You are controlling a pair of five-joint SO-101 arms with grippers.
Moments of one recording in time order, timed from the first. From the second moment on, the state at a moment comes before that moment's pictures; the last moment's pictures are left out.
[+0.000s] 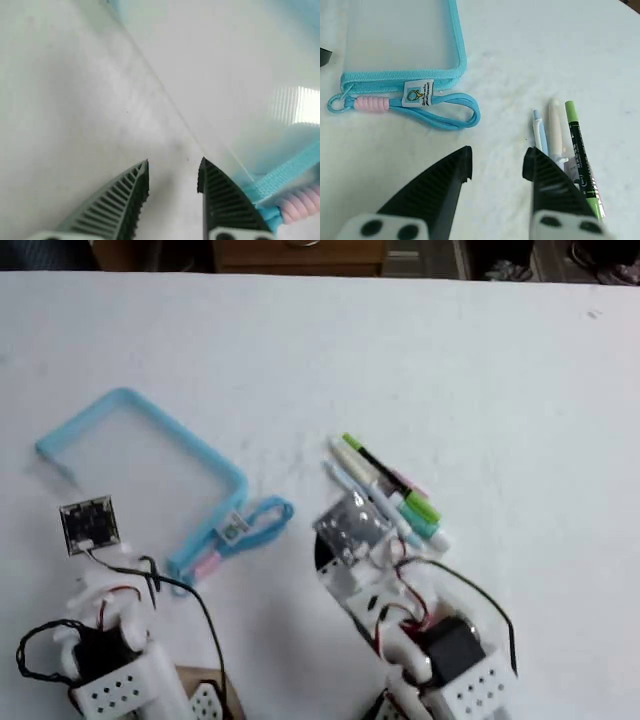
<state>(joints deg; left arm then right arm) -32.7 -103.3 97.2 69.4 -8.9 -34.0 -80.4 69.8 57.9 14.5</state>
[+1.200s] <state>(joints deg) -32.7 -103.3 97.2 69.4 -8.9 -39.8 27.7 -0.9 63.9 37.3</state>
